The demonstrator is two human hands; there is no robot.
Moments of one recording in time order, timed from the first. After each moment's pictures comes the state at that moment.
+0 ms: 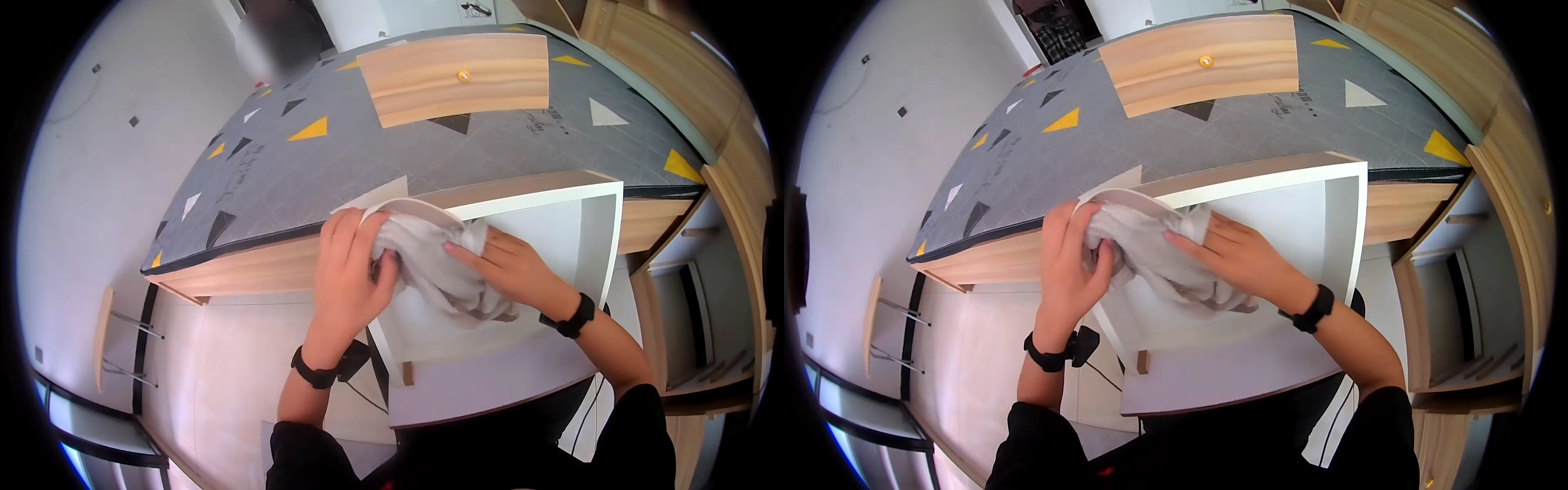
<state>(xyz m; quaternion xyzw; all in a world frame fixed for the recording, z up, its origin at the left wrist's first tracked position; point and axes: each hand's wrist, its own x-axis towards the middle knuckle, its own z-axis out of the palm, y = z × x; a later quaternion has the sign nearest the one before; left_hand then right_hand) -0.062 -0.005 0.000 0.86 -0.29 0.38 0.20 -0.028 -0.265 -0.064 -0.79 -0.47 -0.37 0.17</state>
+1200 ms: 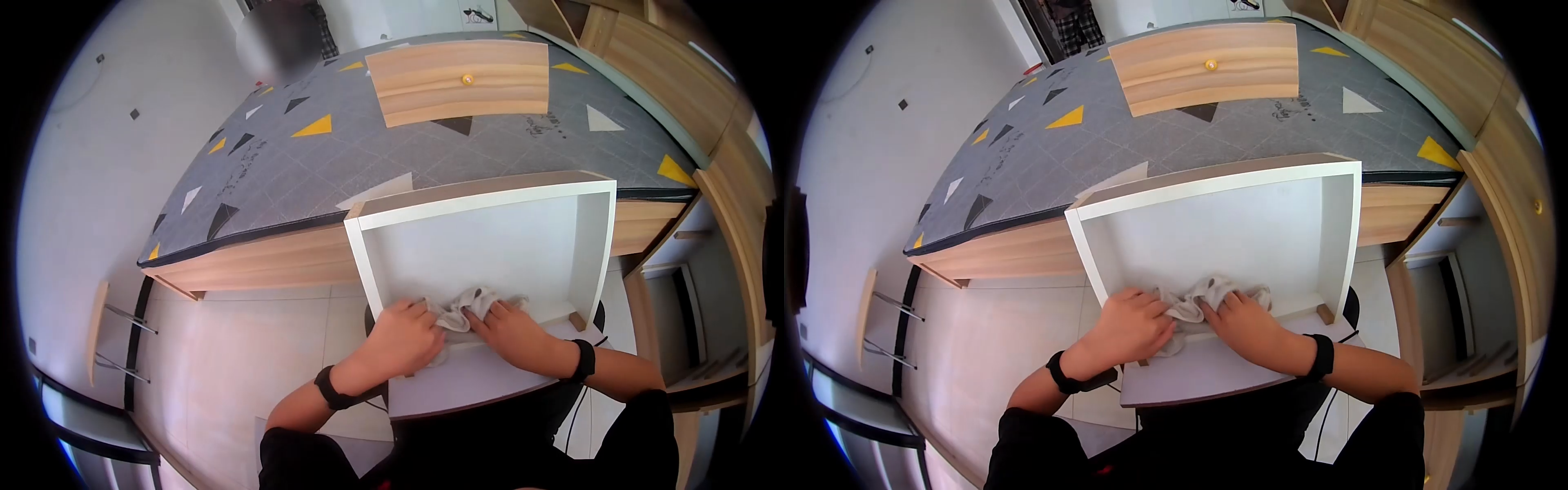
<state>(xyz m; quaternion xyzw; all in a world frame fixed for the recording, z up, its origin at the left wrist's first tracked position) -0.110 -0.017 -0.072 0.87 -0.46 0.16 0.02 -0.116 -0.267 -0.121 -0.89 -0.44 -0.11 0.00</state>
